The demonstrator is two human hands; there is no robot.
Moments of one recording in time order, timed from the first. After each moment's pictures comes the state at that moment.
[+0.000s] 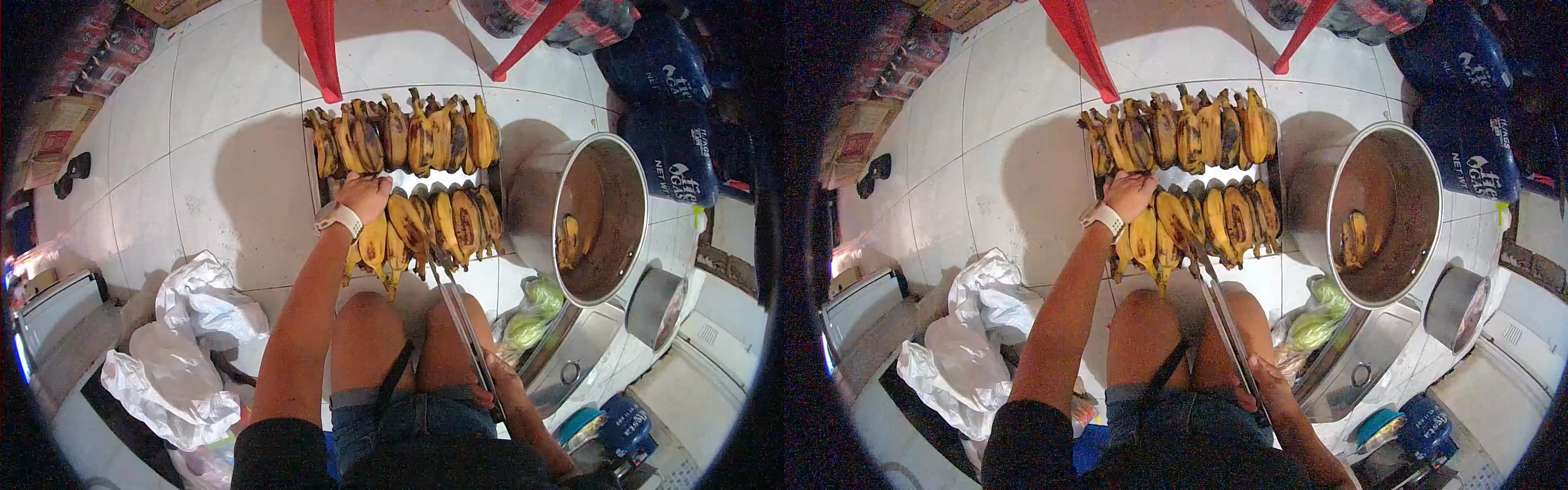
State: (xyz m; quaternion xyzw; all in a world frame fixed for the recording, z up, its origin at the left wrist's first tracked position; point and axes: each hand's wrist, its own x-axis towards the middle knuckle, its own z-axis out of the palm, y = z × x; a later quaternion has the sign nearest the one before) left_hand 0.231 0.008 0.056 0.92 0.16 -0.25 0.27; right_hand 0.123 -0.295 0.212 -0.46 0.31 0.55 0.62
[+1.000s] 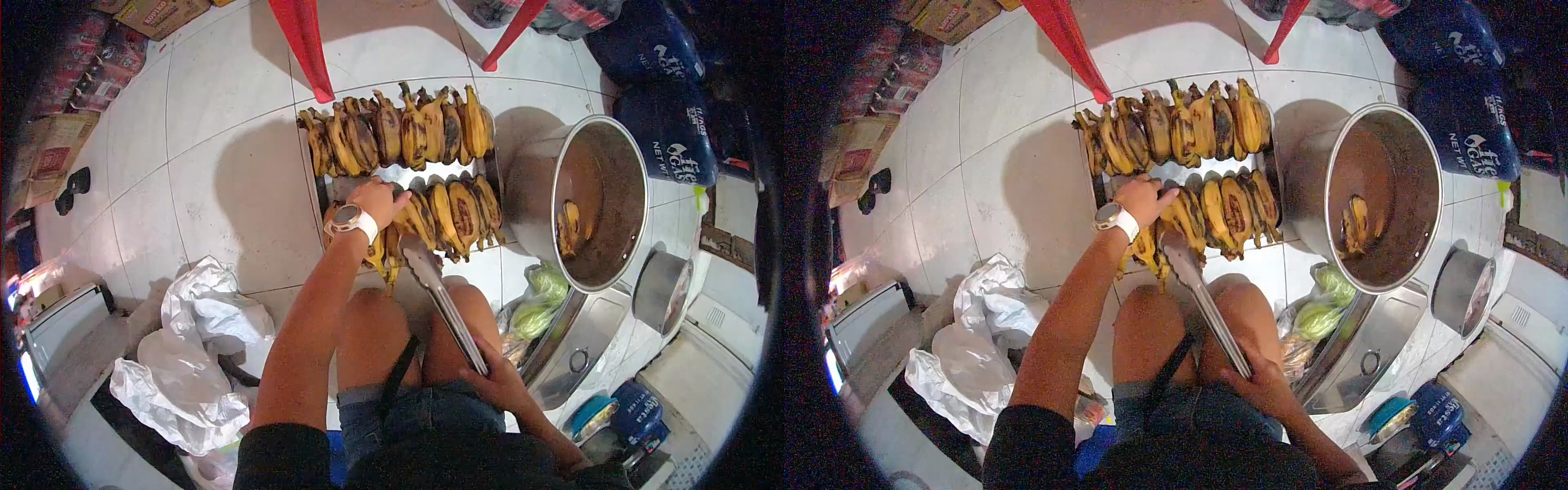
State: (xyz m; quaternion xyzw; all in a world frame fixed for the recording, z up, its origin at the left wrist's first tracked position) left_hand 0.230 -0.017 0.052 0.93 0.09 -0.28 0.21; right_hand 0.122 -0.279 0.222 -0.80 -0.02 0.50 0.32
